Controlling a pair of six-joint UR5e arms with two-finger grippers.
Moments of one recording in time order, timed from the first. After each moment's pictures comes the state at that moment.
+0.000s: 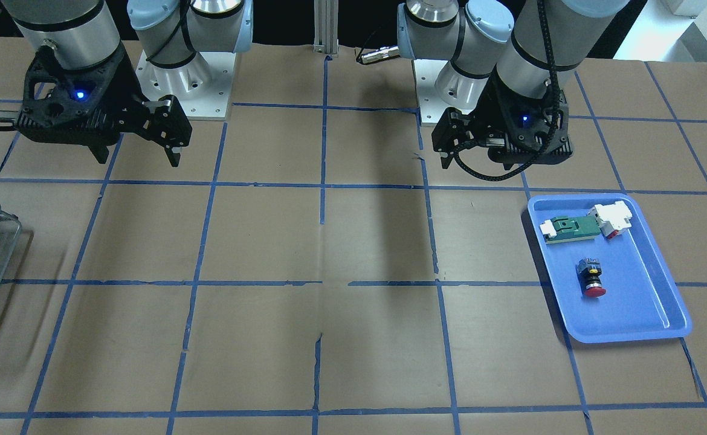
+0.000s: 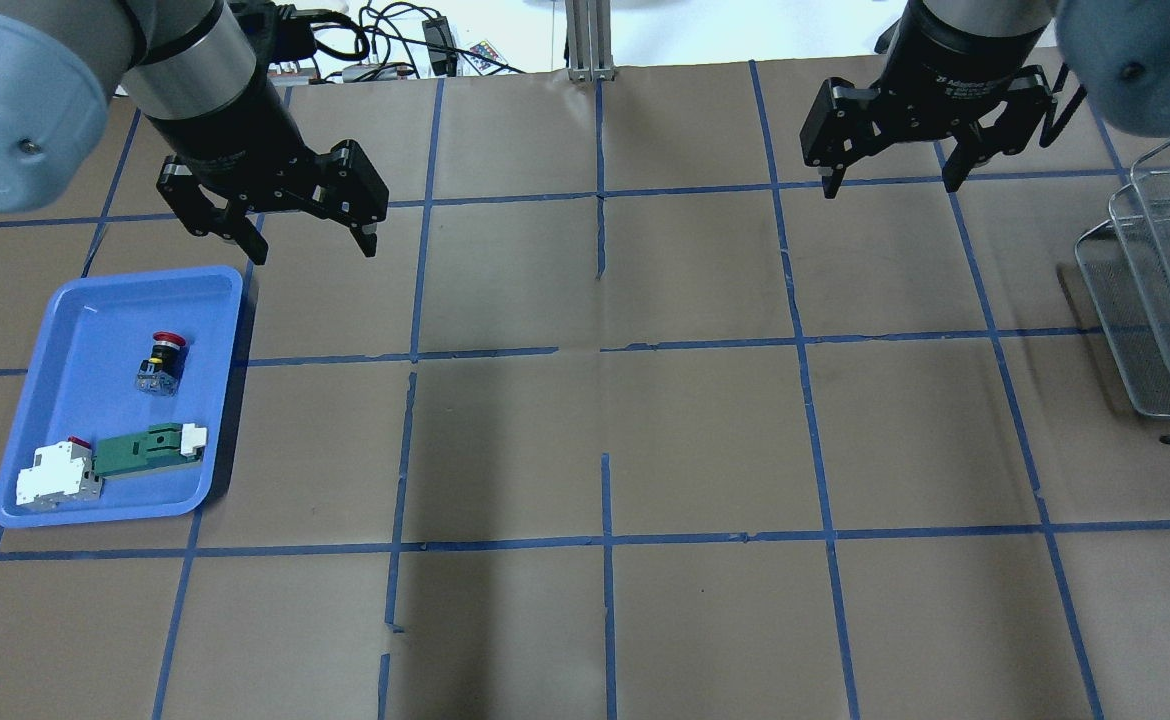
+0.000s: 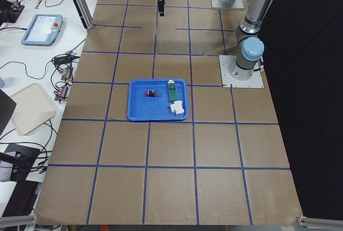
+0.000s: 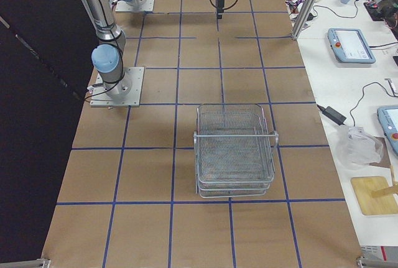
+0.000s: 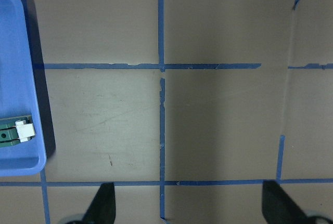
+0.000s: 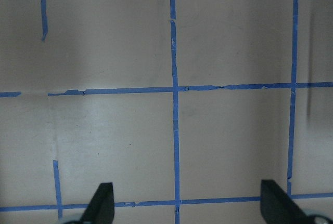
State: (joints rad) left arm -1.60 -1.62 -1.52 -1.62 1.55 -0.04; right arm 1.60 -1.52 1.48 -1.56 -1.60 0.05
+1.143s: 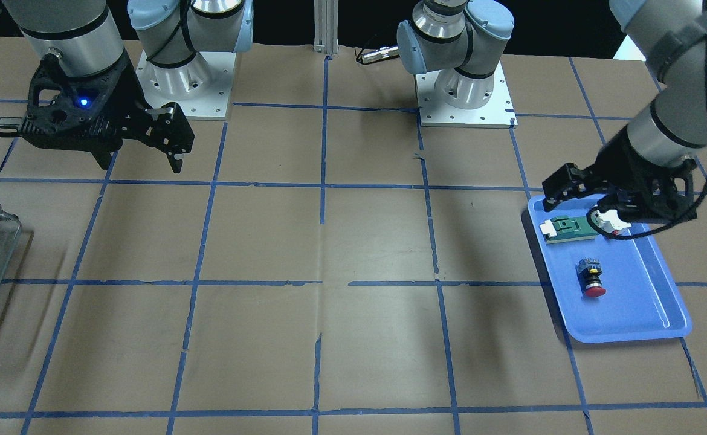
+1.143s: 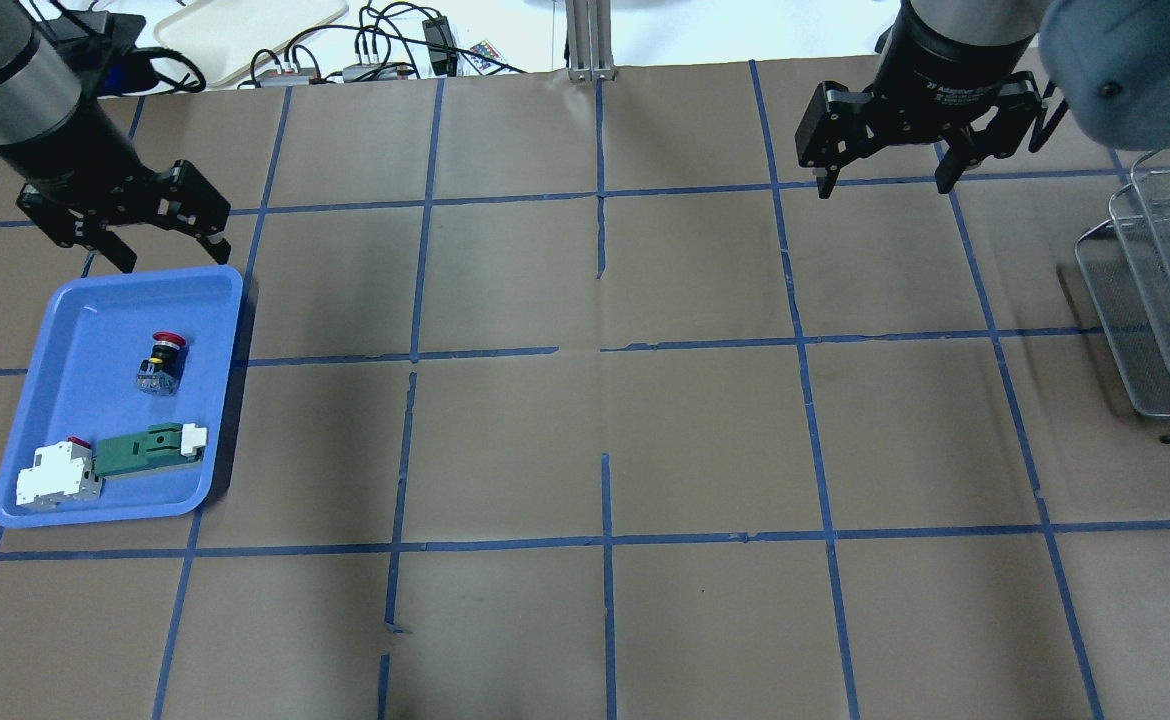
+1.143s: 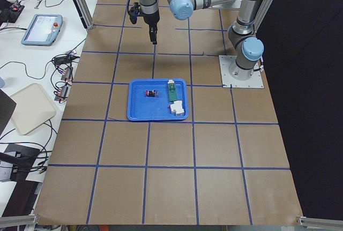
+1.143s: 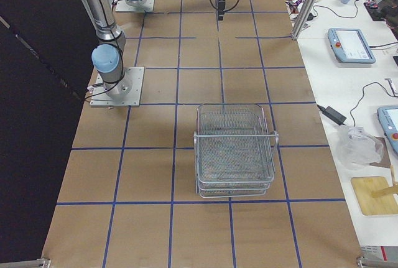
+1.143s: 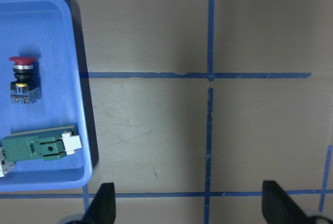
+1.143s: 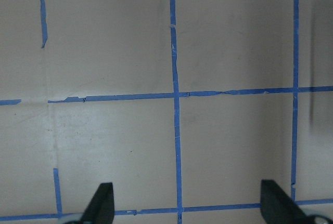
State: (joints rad) left arm -1.24 -1.70 -1.62 -1.48 1.55 0.32; right arm 1.60 -1.52 1.50 -1.60 -1.60 0.06
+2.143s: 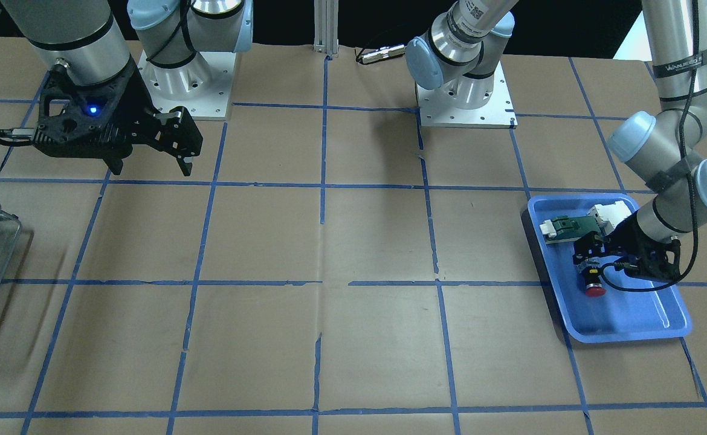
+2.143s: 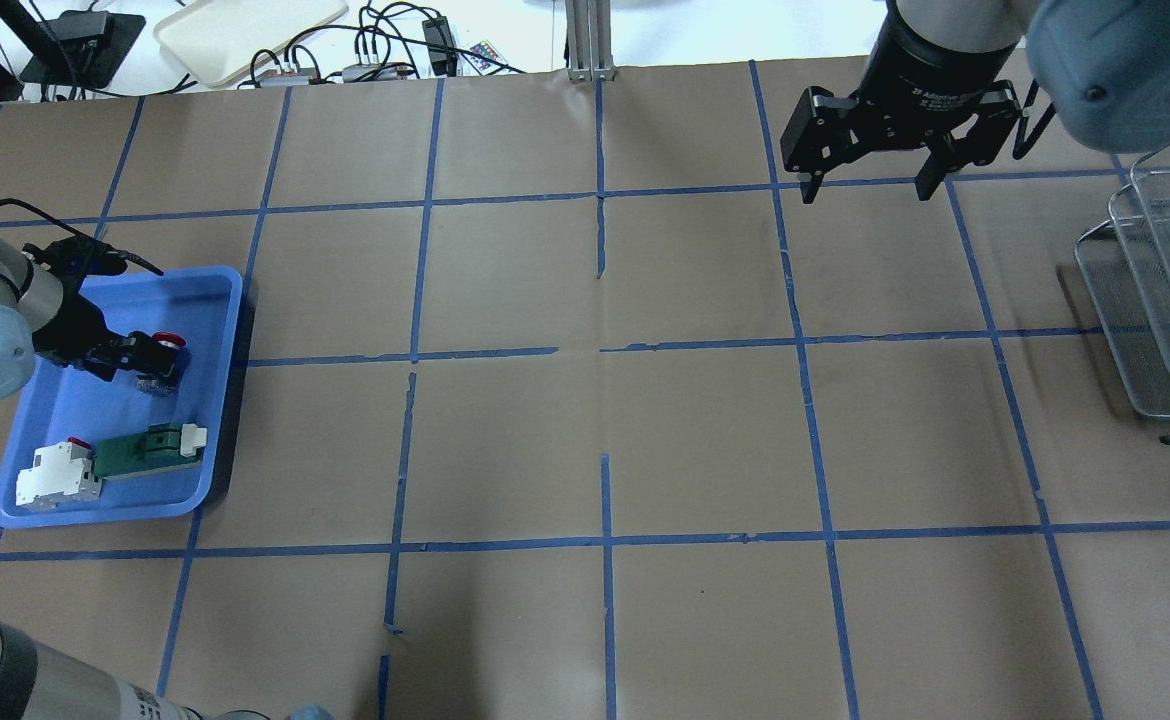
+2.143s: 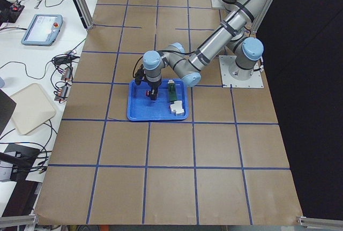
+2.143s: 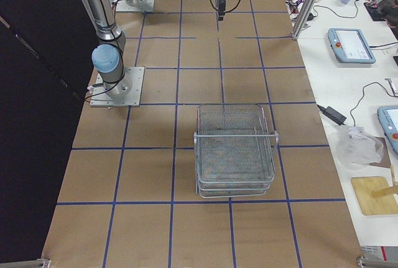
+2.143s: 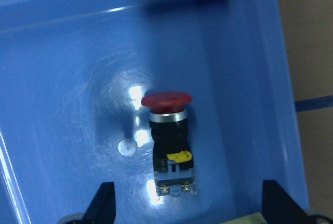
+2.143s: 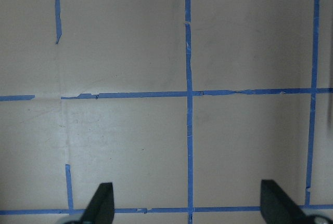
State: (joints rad) left arm -0.96 -1.97 -1.92 -0.88 1.54 0.74; right arm 1.60 -1.51 1.51 -1.61 -1.56 0.04
